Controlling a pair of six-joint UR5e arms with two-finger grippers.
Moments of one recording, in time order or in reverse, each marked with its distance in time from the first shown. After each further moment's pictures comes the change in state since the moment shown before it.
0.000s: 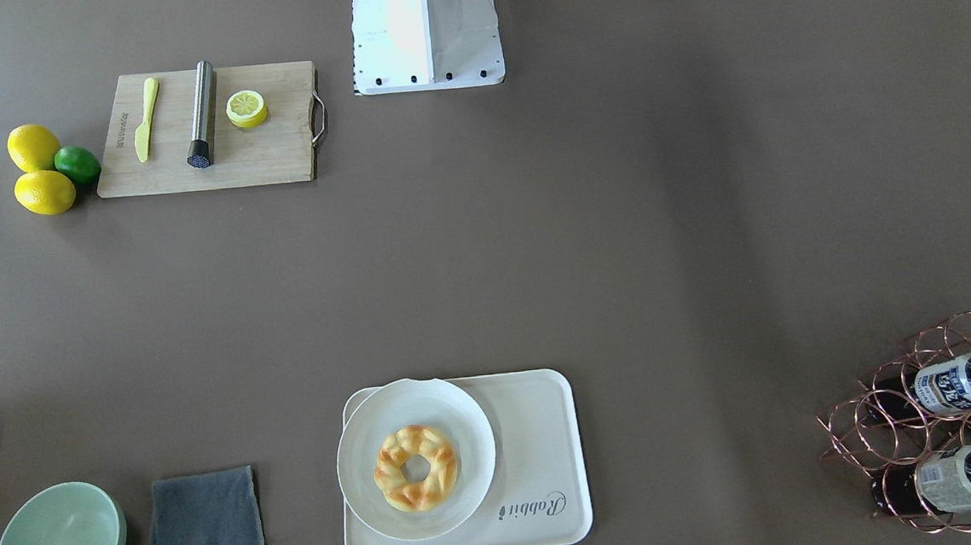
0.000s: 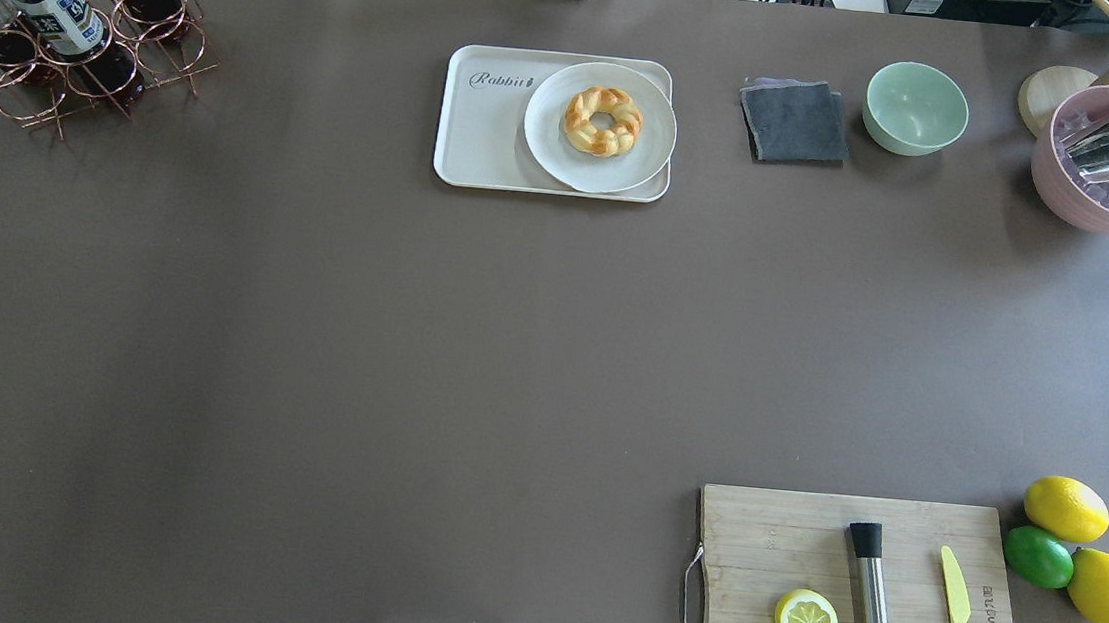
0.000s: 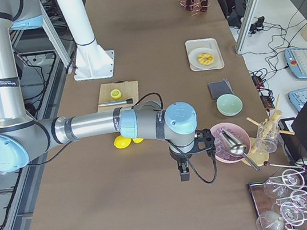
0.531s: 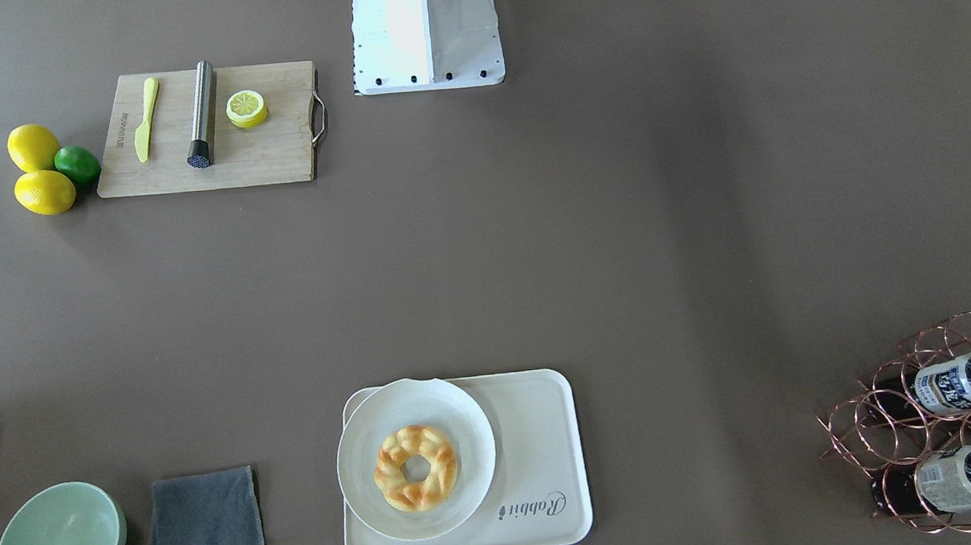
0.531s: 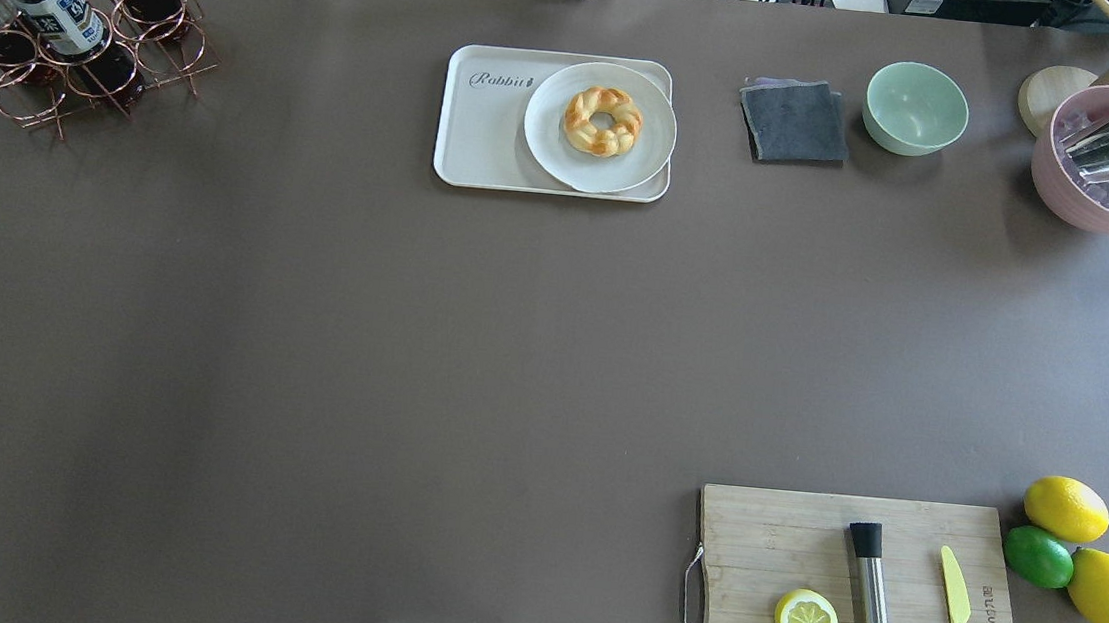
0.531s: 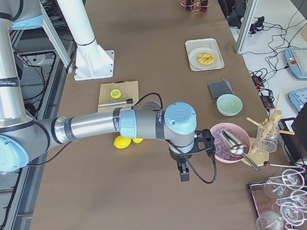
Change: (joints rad) left arm -0.001 -0.004 -0.001 -0.044 -0.011 -0.001; right arm 0.001 -0.001 0.001 0.000 -0.002 0.001
